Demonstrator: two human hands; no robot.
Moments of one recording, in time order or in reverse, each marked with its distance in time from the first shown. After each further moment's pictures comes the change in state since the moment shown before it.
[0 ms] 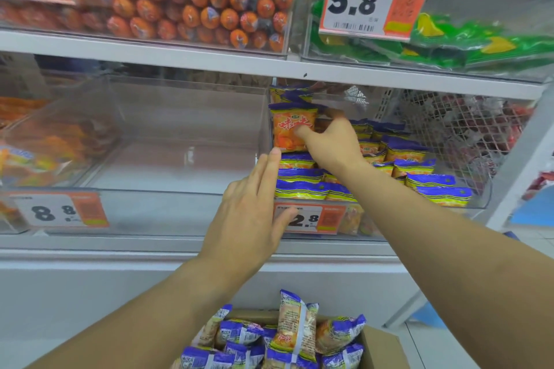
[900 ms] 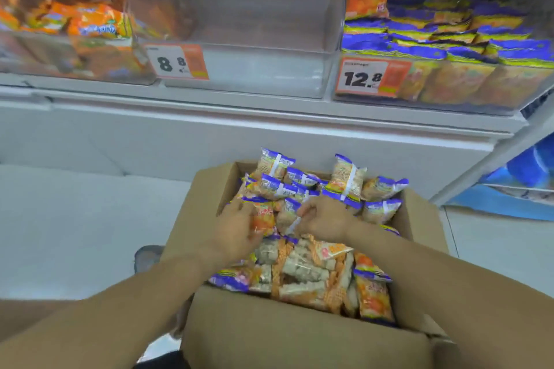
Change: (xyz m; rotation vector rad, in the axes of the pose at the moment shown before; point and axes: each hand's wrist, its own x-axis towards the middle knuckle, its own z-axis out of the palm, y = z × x) left_hand -0.257 -0.053 -0.004 0.051 -0.701 -0.555; right_hand -0.285 0.117 0.070 -0.183 -1.008 0.288
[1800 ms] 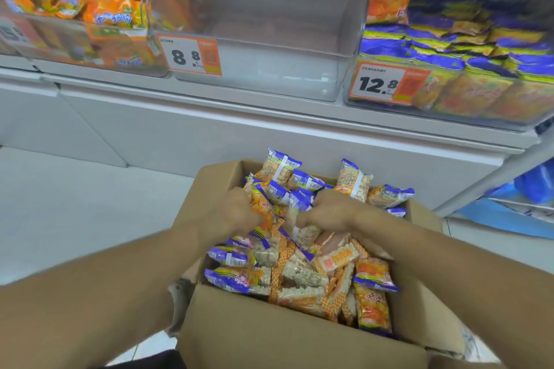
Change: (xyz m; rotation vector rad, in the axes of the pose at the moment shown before) left_hand 0.003 0.014 -0.035 -0.315 -0.105 -0.346; right_hand -0.032 -0.051 -0.014 -0.077 -0.148 0.158
